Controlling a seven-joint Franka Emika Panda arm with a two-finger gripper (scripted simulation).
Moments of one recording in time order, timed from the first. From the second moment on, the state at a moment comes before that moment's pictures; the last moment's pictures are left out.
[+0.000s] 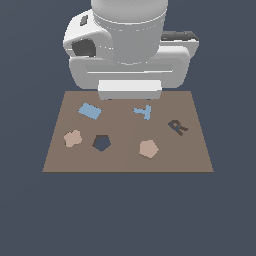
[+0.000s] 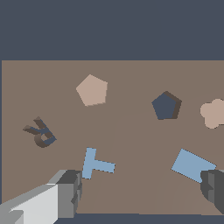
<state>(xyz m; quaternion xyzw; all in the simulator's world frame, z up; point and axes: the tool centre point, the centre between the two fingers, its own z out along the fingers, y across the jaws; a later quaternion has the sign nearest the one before) 0.003 0.003 0.172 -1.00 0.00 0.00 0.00</state>
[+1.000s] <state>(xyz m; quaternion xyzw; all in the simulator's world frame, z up) 0.041 0.034 0.112 -1.00 0.03 0.00 0.00</state>
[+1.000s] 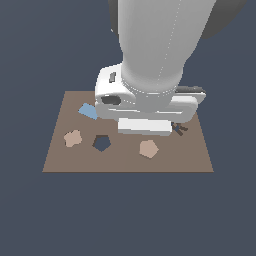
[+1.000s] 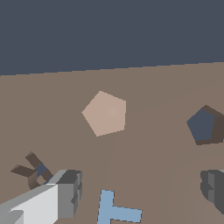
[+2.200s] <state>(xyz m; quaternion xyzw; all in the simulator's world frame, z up) 0.086 0.063 0.047 -1.00 0.06 0.00 0.00</state>
